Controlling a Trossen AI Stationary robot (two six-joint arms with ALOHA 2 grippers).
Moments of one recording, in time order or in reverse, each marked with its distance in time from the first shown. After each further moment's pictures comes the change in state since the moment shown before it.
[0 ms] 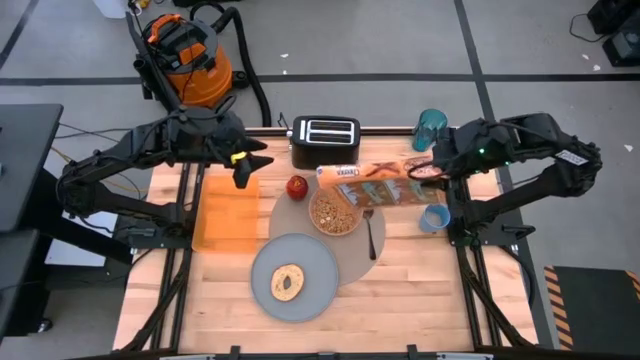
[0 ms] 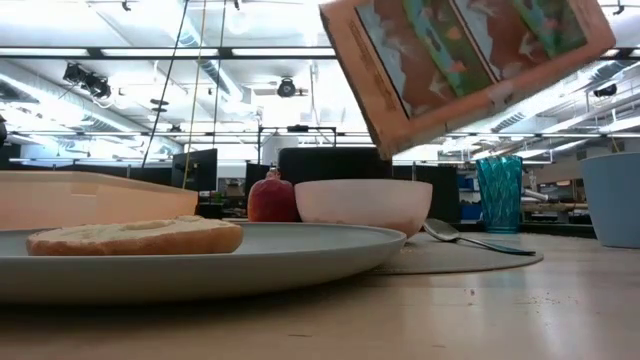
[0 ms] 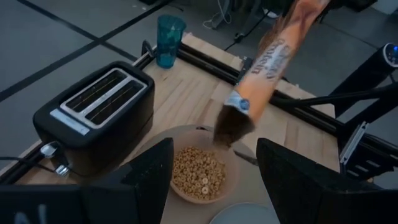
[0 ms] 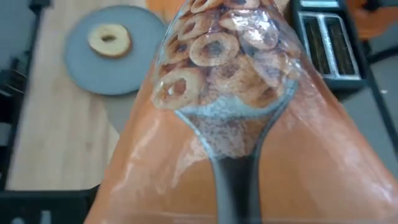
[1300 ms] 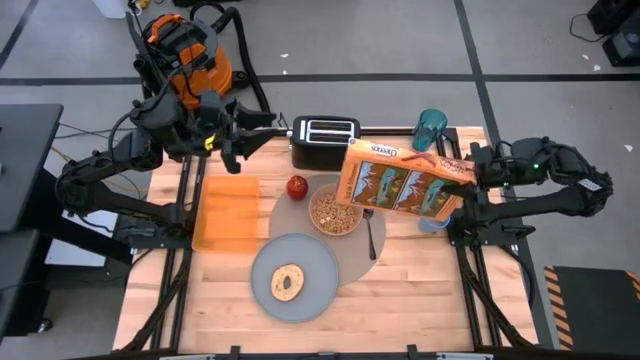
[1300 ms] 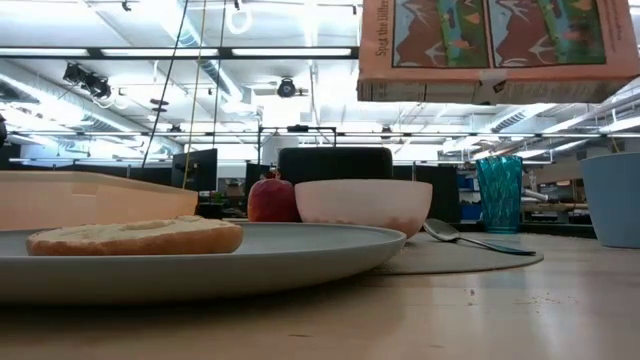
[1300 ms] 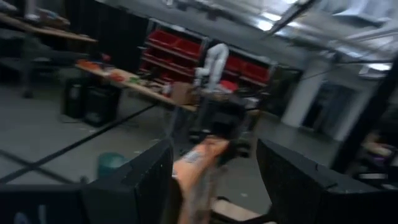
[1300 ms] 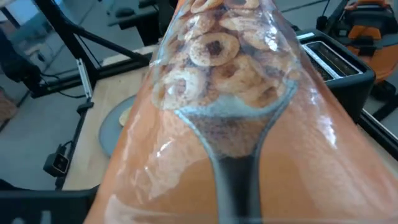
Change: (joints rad) left arm -0.046 -0.005 0.000 0.579 0.015 -0.011; right arm -0.033 -0.649 -0.610 0.425 -0.033 0.195
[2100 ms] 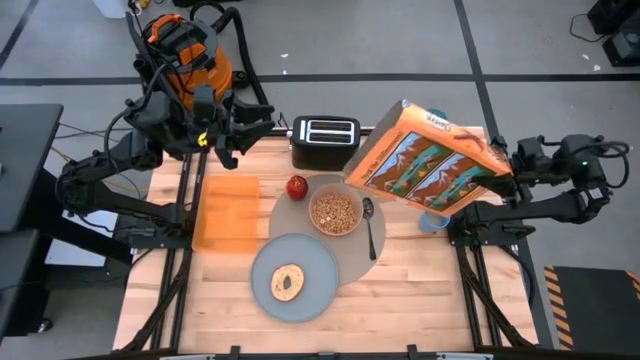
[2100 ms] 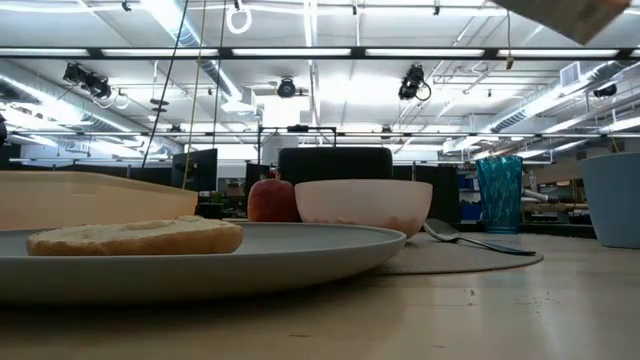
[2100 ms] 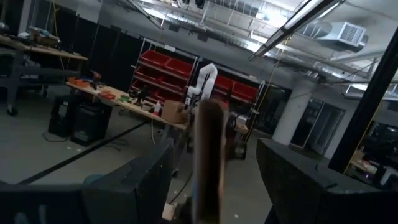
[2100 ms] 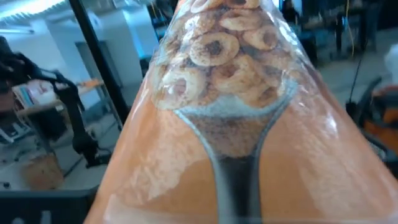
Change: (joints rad) left arm -0.002 0.000 0.000 0.095 0.011 -0.013; right arm 0.000 -0.225 -0.018 0.194 -0.062 0.007
